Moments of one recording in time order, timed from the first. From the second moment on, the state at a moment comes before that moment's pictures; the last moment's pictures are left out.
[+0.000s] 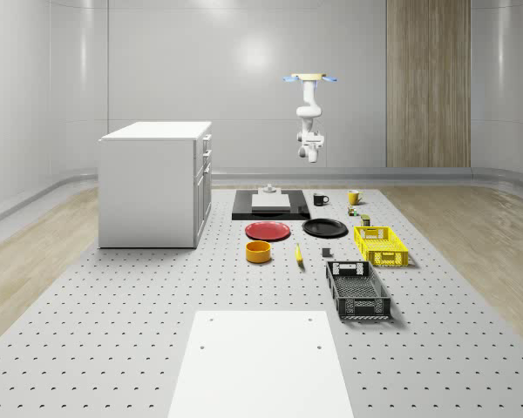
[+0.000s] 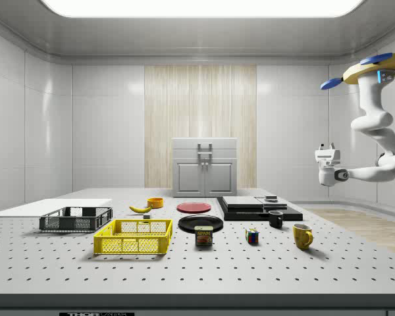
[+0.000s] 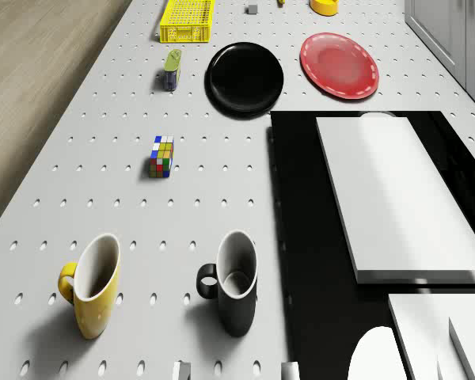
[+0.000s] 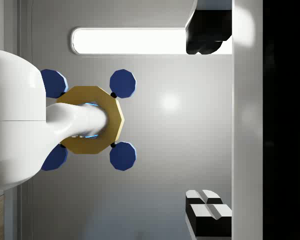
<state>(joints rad) 0.00 -0.79 0.00 -2.34 0.00 1.55 0.79</state>
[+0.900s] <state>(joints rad) -0.01 -0.71 0.00 -2.06 0.00 1.37 0.78</state>
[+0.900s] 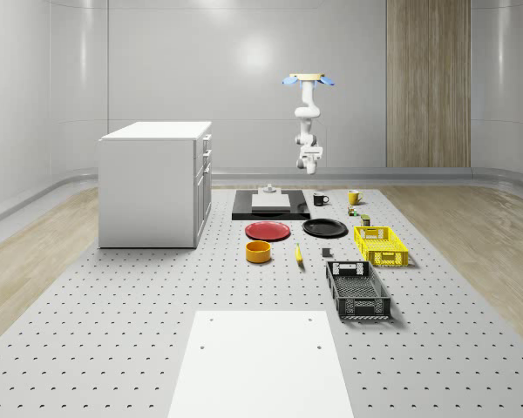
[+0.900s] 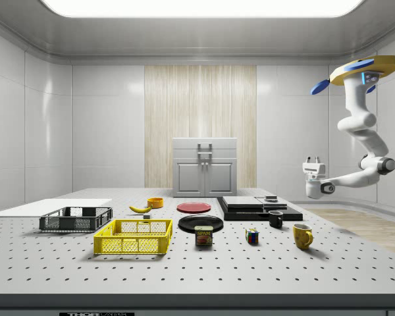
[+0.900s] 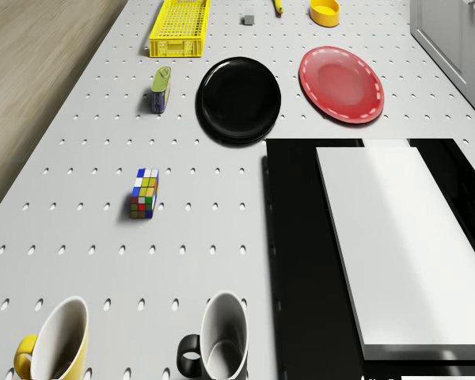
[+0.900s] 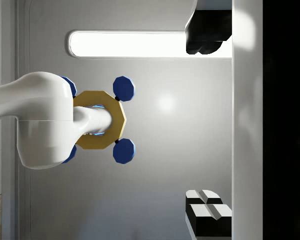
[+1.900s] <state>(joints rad) -0.01 -0.71 0.01 -2.05 0.00 1.37 0.78</state>
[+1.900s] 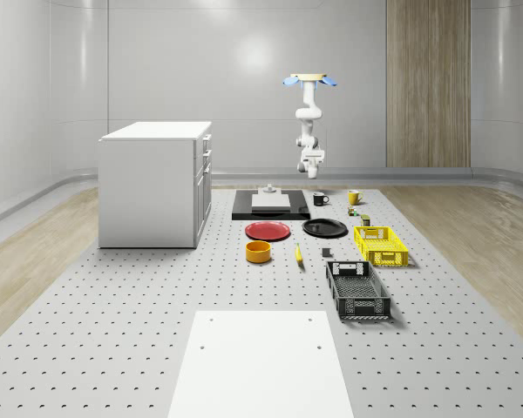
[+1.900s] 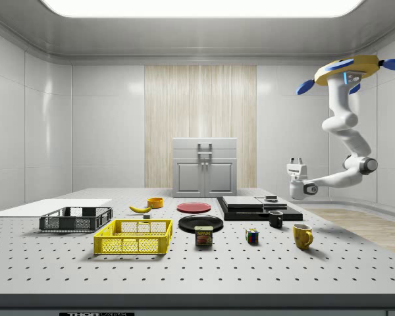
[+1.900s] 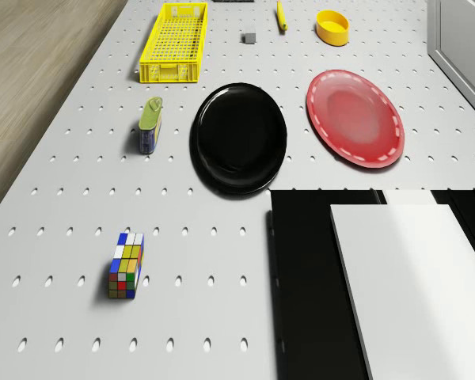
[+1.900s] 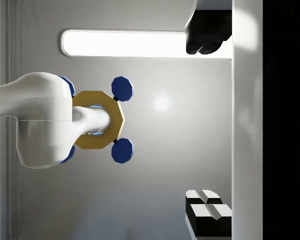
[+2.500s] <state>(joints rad) -0.01 -0.71 0.01 -2.05 -0.01 1.38 0.78</state>
